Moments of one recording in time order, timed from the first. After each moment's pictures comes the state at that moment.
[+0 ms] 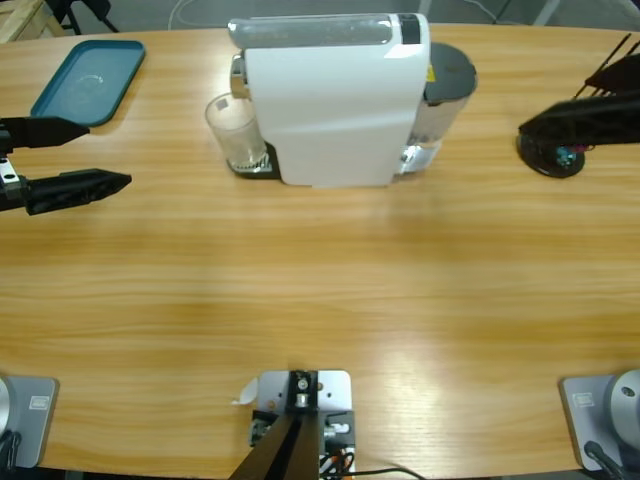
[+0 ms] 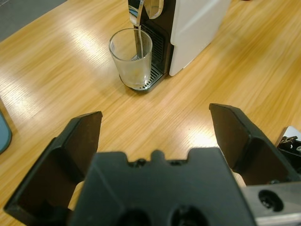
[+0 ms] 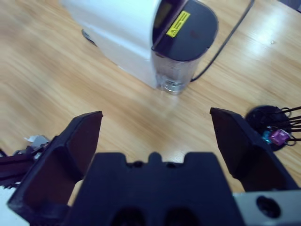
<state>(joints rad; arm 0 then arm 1) -0.61 1.12 -0.60 0.07 -0.25 0.13 0.65 1.16 -1.06 0.63 0.04 0.08</state>
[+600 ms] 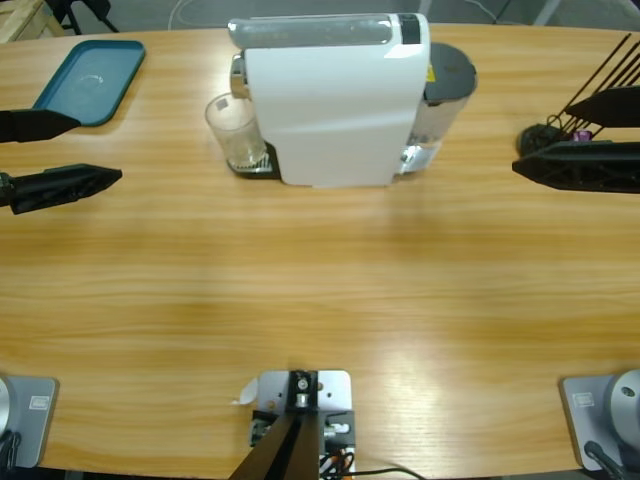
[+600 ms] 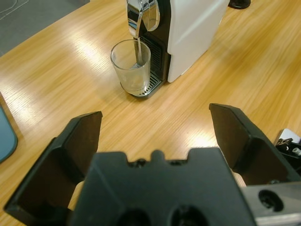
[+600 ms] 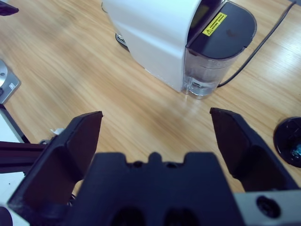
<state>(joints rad) -0.61 1.09 -0.60 0.07 -0.26 0.13 0.65 1.08 -0.93 0.50 0.14 0.08</state>
